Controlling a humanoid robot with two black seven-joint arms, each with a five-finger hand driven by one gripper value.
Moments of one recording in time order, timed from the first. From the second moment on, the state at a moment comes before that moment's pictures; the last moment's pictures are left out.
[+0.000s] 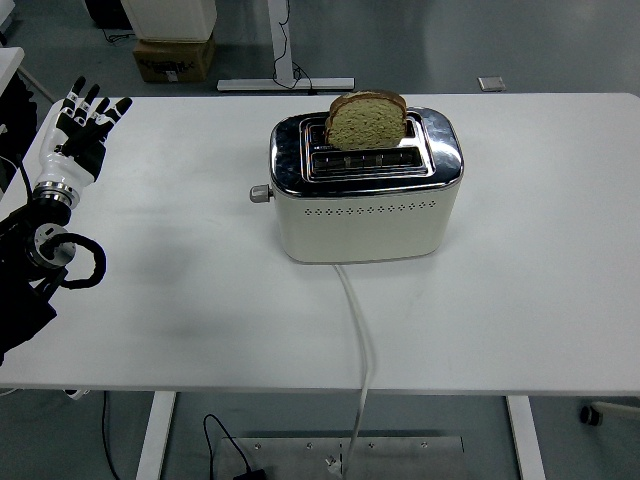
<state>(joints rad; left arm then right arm) -0.85 0.30 -0.60 -0.39 -0.13 -0.23 -0.44 0.02 0.00 0.44 0.09 -0.31 0.06 0.02</state>
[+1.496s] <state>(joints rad) -0.82 0.67 -0.57 -0.57 0.29 -0.33 -0.48 0.02 0.00 0.43 0.09 -0.31 0.06 0.02</state>
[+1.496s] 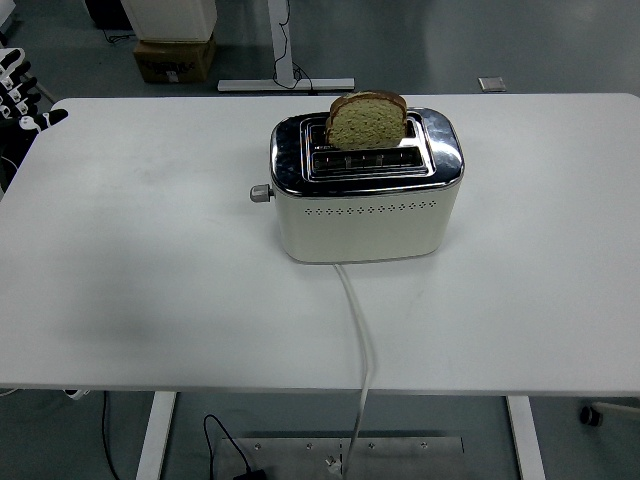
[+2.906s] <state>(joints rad) -0.76 0.84 -0.56 -1.04 1.17 -0.35 -0.48 0.02 0.00 0.43 0.09 -0.31 0.06 0.02</state>
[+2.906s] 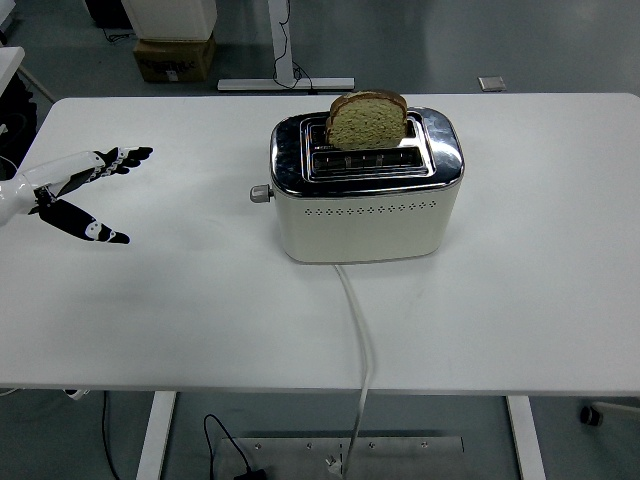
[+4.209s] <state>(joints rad) -0.80 0.78 -0.56 -1.16 1.47 -0.28 -0.50 0.02 0.00 0.43 0.09 -0.31 0.06 0.02</state>
